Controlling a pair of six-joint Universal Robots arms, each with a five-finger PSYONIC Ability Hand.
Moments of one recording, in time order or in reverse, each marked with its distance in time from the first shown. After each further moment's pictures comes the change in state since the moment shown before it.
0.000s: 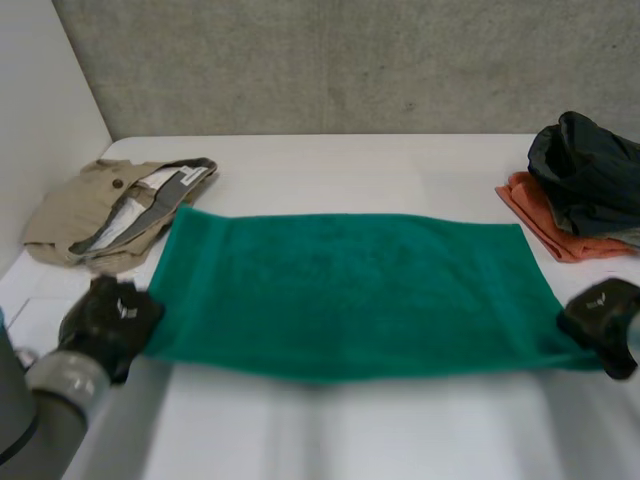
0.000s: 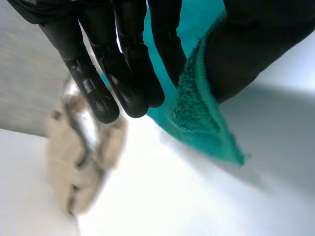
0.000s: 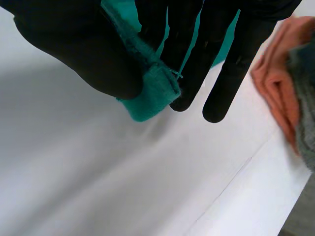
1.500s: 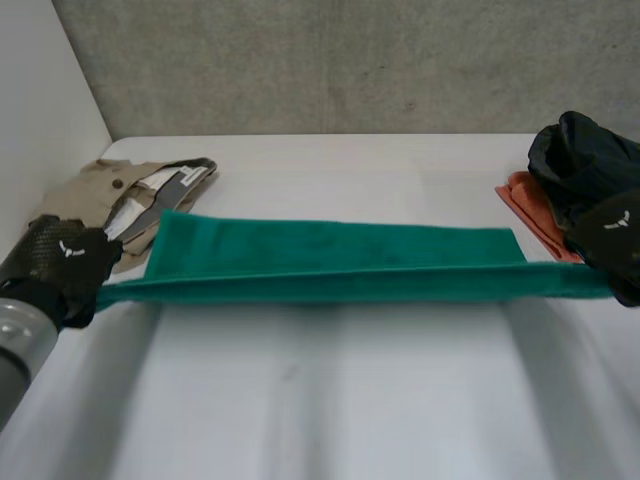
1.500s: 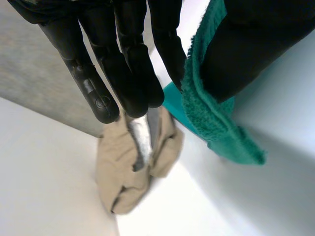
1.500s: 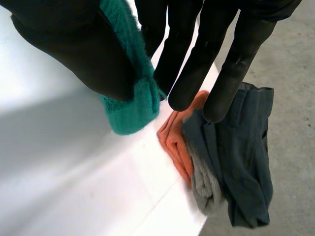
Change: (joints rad) left arm 0.140 0.163 0.093 -0.105 0.102 -0.109; right arm 0.043 -0.229 -0.099 0.025 -0.068 0.026; left_hand 0.000 -0.001 -0.001 -0.003 -0.014; right_hand 0.000 0.000 0.000 0.000 -0.020
